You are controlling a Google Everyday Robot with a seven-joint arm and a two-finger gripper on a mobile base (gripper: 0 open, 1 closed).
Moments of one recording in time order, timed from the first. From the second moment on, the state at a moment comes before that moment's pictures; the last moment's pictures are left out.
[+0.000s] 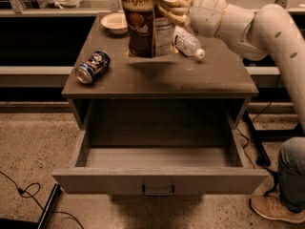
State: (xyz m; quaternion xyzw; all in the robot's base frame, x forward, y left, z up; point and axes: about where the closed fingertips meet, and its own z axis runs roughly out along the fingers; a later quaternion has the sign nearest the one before) arm 0.681 -0.041 1.038 -0.55 0.33 0.14 0.76
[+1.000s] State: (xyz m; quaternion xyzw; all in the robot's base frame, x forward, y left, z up) arm 0.695 -0.036 0.970 -0.59 0.25 0.13 0.75
